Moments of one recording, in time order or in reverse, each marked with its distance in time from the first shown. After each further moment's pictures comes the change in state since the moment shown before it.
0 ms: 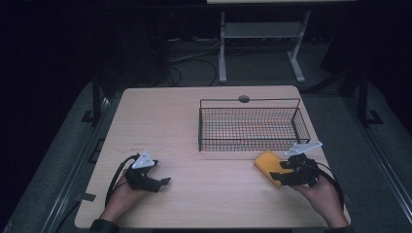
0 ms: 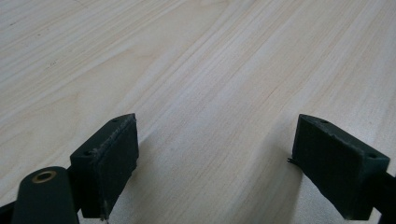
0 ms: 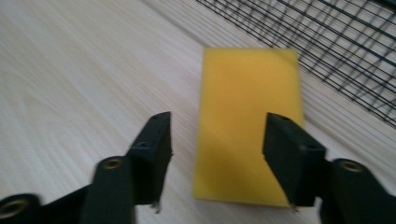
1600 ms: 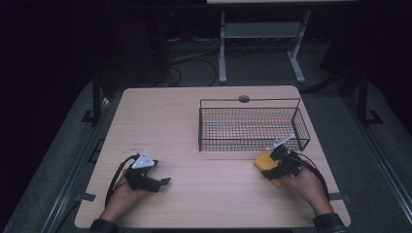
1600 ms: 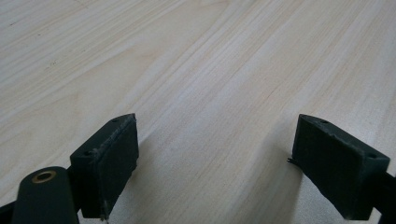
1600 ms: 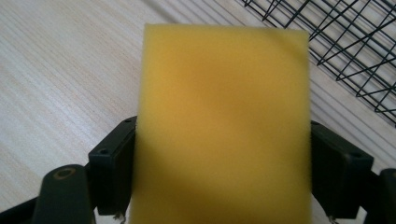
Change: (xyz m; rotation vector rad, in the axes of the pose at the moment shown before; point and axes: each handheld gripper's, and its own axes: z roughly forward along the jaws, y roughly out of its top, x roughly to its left) left arm 0.000 0.000 0.000 0.000 0.000 -0.001; right arm -0.011 0.022 0.058 0.201 -0.071 -0.029
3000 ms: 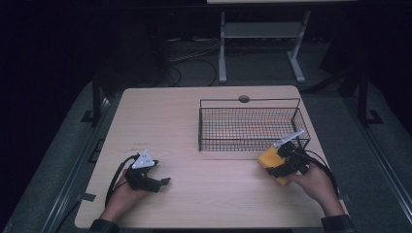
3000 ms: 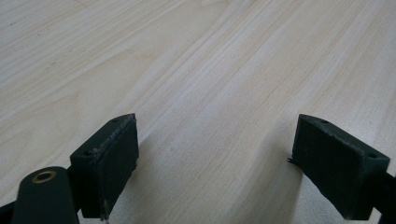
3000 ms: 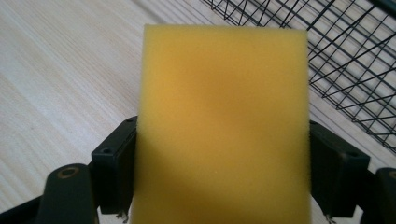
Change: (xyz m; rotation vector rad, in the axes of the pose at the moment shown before) left arm 0.000 0.000 0.000 0.000 0.000 0.000; right arm -0.003 0.001 -0.036 -0.042 0.022 -0.006
